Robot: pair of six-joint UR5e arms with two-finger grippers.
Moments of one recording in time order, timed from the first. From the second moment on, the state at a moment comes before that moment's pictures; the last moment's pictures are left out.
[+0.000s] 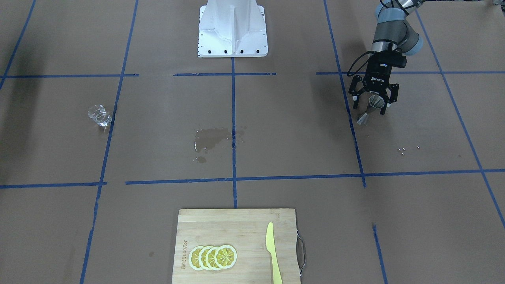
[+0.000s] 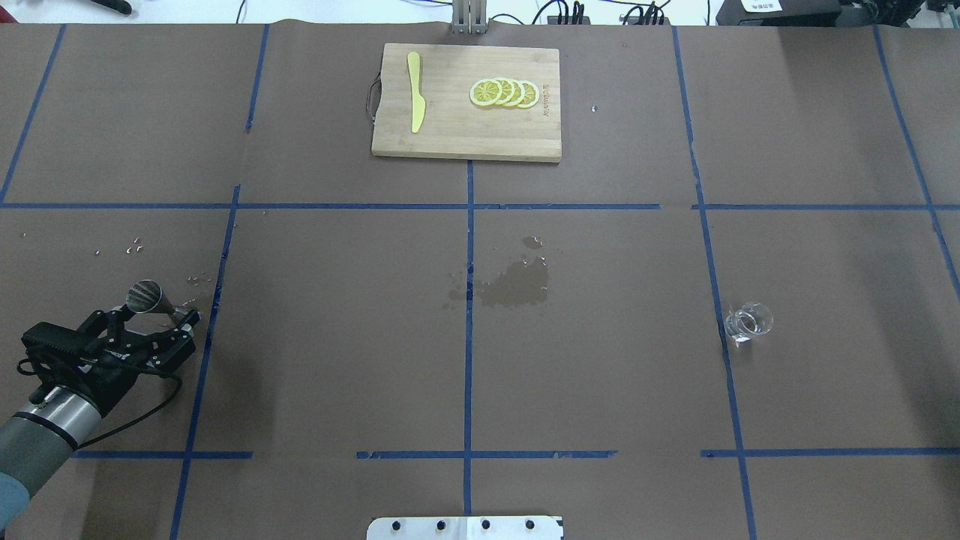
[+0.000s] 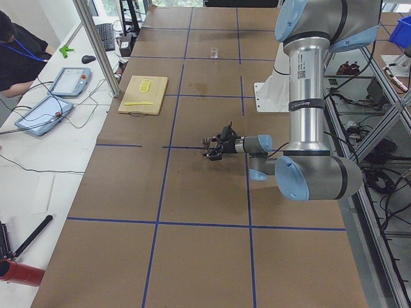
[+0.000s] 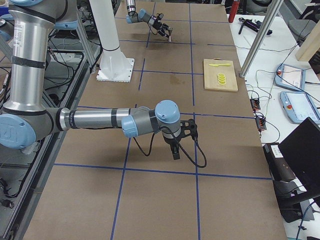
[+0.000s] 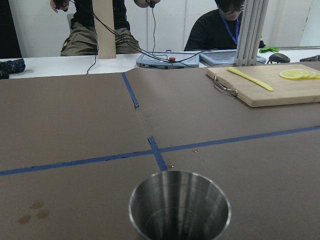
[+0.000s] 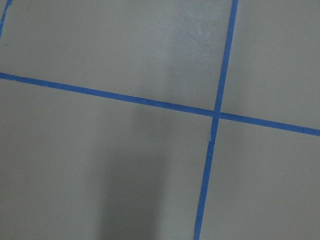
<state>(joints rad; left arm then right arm) -0.17 -1.42 -1.58 -3.06 -0.70 -0.96 1.52 -1.74 1.81 -1.36 2.38 0.05</state>
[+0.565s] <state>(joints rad) -0.17 -1.42 -1.57 -3.06 -0.70 -0.99 1.52 -1.74 1.81 -1.36 2.38 0.05</state>
